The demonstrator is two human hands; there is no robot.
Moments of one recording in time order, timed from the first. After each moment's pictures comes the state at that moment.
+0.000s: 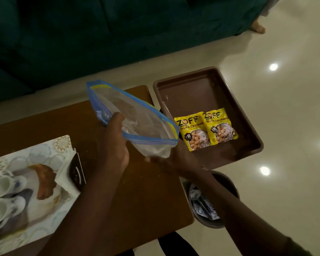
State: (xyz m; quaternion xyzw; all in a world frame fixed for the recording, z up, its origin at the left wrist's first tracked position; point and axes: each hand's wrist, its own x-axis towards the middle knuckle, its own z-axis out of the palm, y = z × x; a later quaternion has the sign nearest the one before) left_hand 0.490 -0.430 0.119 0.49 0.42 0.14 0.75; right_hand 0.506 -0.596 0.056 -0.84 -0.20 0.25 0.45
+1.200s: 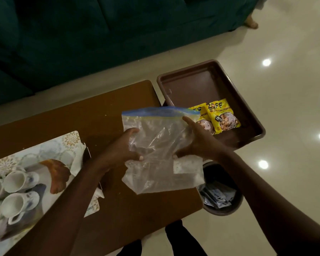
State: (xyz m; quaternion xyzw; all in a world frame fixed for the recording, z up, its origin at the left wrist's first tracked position) left_hand 0.445 -0.377 0.078 0.80 0.16 -0.30 0.50; right_hand 0.517 -0.630 0.074 -0.85 -0.12 0.33 0.39
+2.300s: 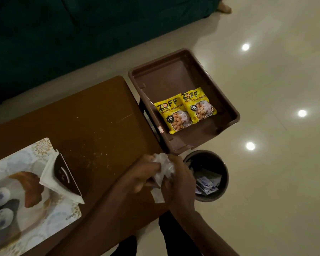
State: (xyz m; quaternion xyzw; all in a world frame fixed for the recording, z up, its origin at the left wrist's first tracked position) left_hand 0.426 -0.505 0.065 0.63 0.26 -0.44 0.58; right_hand 0.372 -0.622 0.063 -0.90 0.06 0.02 0.43
